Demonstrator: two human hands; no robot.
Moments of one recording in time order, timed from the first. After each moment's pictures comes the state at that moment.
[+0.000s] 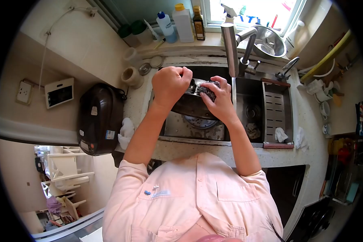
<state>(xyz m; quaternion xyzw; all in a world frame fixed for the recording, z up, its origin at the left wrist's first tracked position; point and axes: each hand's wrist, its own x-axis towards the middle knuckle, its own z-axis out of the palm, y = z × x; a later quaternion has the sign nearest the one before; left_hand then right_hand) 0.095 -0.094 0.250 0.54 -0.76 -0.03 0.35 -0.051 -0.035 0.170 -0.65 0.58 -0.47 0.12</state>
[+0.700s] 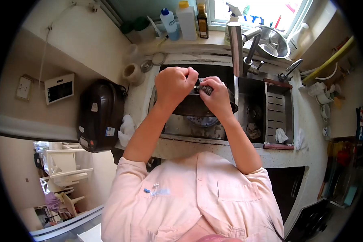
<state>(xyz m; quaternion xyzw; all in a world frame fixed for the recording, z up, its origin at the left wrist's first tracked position) 0.097 -0.085 0.250 0.52 -0.78 -0.04 0.36 -0.037 -0.060 0.168 -0.63 0.54 -0.53 0.20</state>
